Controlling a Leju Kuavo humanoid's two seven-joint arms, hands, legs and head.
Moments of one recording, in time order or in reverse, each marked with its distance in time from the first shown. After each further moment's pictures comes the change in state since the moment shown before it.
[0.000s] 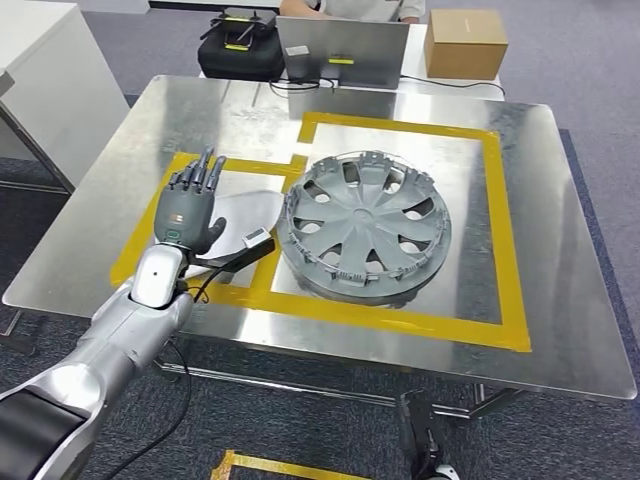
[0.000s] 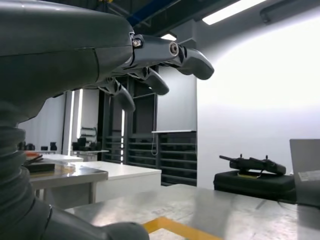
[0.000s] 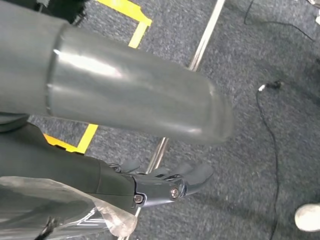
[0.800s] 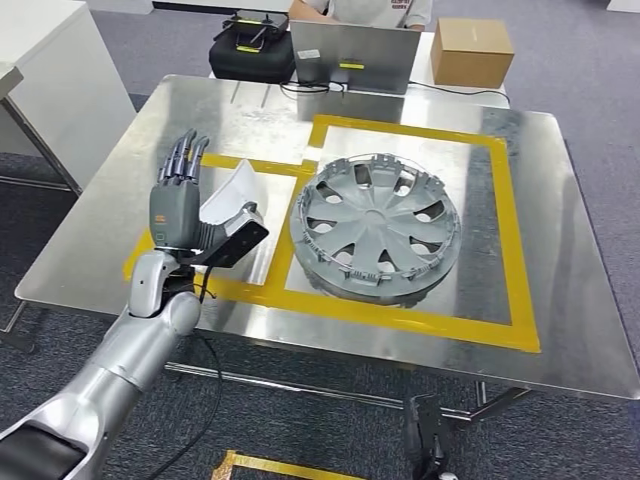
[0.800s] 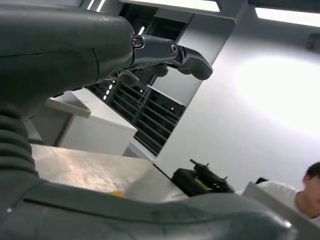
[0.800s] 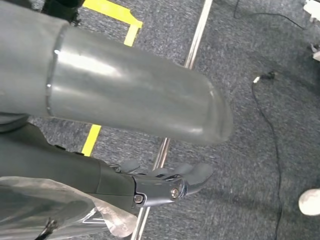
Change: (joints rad) left arm 0.162 -0.002 0.031 -0.387 0.452 -0.003 -0.206; right arm 0.017 0.000 -0.004 0.003 -0.098 -0.033 -0.025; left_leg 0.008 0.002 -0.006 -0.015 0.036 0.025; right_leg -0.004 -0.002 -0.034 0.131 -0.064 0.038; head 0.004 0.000
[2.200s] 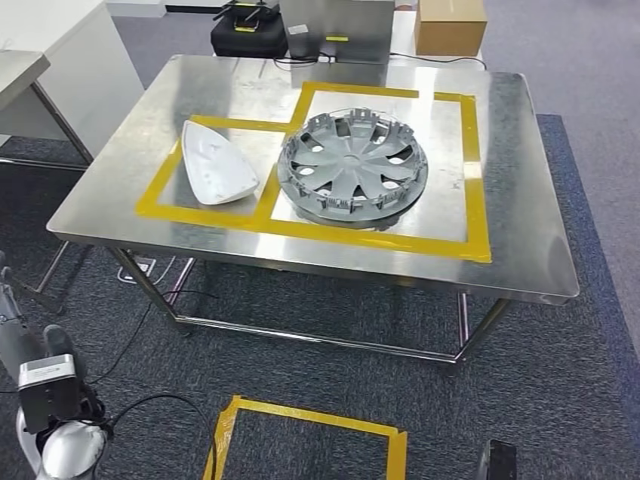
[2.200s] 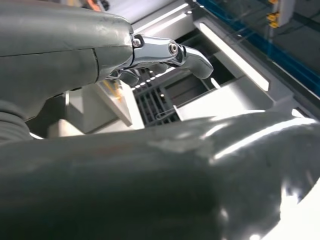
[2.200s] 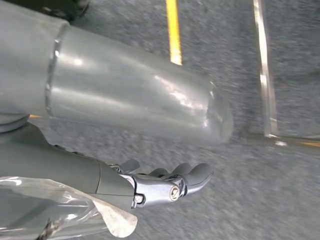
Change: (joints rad) left arm 0.723 0.041 0.384 -0.809 0.505 0.010 -0.429; right arm 0.108 -0.057 -0.290 0.013 -0.109 -0.113 -0.028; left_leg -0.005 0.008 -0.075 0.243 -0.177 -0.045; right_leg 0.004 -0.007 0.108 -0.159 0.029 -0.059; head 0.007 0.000
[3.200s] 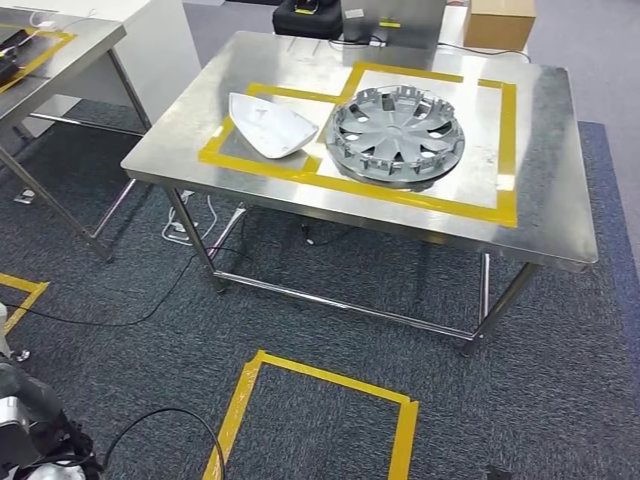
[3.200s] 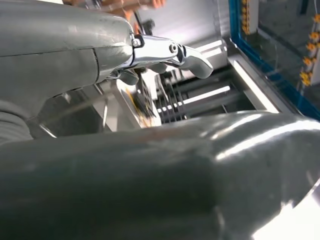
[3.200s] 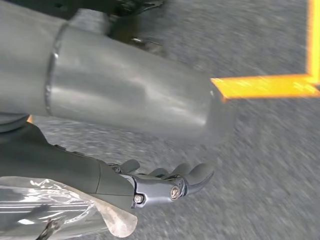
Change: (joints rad) left arm 0.138 -0.043 0.014 -0.153 0.111 -0.001 -0.006; right arm 0.016 0.002 -0.092 0.098 0.113 -0.034 0.257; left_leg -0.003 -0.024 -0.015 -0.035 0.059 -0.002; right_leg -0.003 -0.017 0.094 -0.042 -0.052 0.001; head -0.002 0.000
